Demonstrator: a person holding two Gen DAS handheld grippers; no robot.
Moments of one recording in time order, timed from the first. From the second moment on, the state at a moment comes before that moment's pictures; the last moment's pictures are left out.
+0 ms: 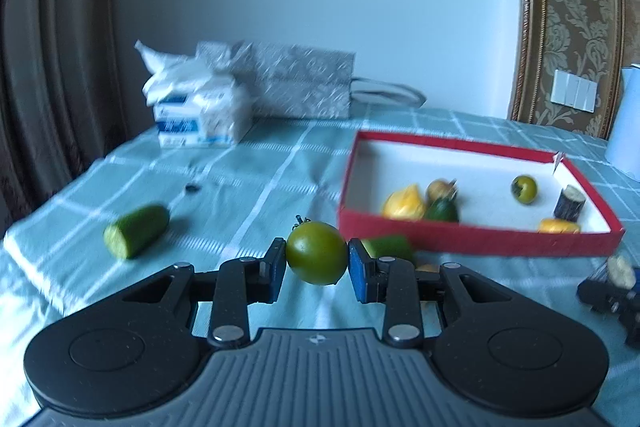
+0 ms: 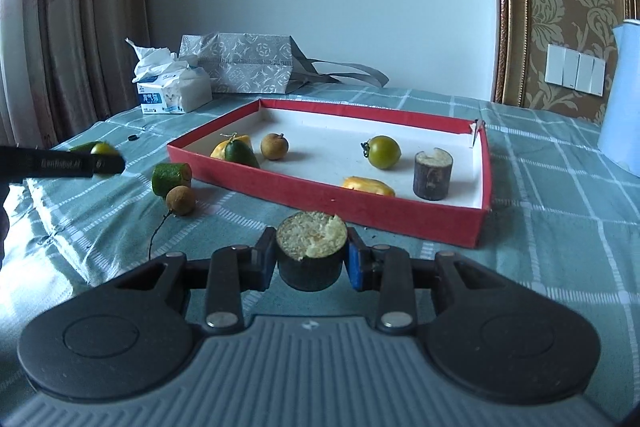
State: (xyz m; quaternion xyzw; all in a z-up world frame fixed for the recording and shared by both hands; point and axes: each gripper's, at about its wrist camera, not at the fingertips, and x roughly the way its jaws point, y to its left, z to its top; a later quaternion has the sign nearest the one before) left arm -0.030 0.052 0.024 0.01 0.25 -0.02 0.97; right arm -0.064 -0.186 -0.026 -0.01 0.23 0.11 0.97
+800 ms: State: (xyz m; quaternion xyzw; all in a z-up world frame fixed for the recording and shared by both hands) left arm 0.009 -0.036 0.055 0.08 0.22 -0.04 0.97; right arm -0.061 -0.196 -0.030 0.04 0.23 0.11 0.97
